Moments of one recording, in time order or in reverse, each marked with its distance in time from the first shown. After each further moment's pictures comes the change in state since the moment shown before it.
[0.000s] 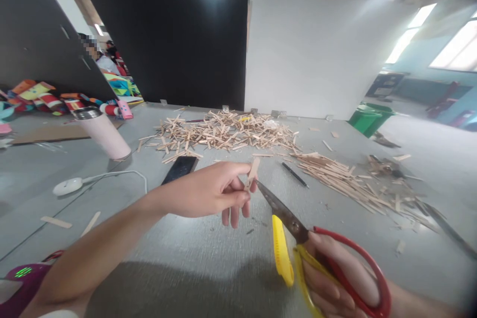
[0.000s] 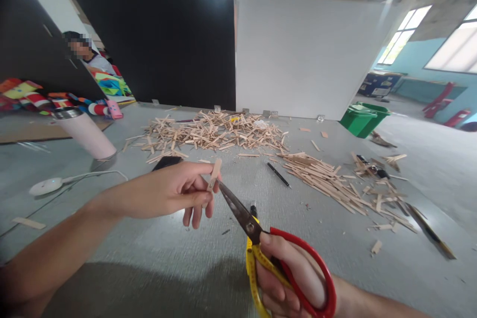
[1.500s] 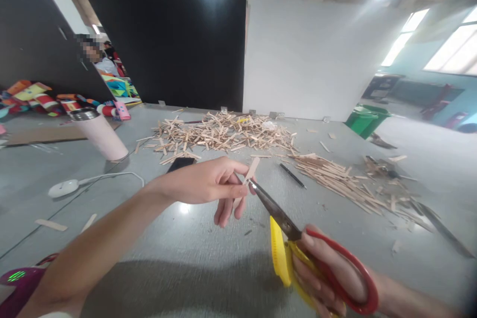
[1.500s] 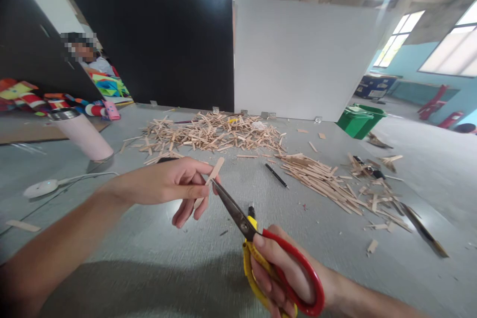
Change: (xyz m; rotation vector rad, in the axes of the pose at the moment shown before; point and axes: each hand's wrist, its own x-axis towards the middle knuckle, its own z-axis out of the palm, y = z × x) left_hand 0.009 0.000 -0.016 -0.157 -0.162 0.004; right_hand -0.003 -0.006 0.008 -0.387 0.287 -0.098
